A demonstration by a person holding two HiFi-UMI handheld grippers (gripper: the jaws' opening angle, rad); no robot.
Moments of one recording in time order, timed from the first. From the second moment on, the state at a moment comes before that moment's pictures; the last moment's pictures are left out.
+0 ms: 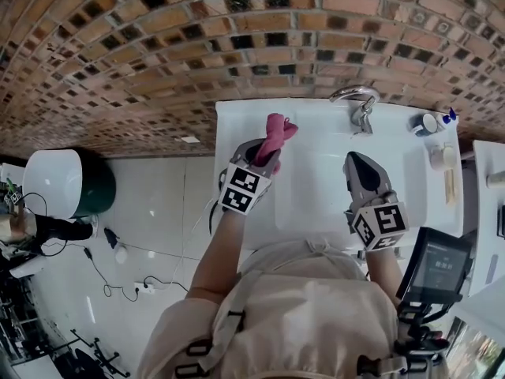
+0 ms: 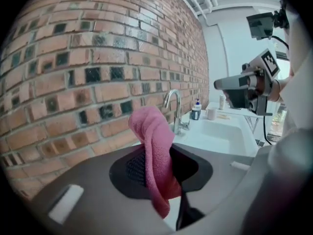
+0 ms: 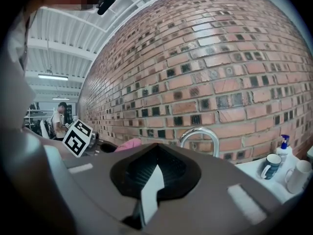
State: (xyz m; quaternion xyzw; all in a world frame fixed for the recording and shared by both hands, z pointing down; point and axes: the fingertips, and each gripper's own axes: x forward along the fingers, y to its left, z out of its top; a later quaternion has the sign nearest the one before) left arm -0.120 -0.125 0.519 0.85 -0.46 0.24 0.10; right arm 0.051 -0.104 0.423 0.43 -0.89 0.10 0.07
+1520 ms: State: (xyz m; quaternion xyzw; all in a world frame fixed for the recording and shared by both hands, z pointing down) left arm 0.000 -0.254 0.521 0.87 -0.42 0.22 0.13; right arm 0.152 -0.139 0.430 0.48 -0.86 0.12 0.07
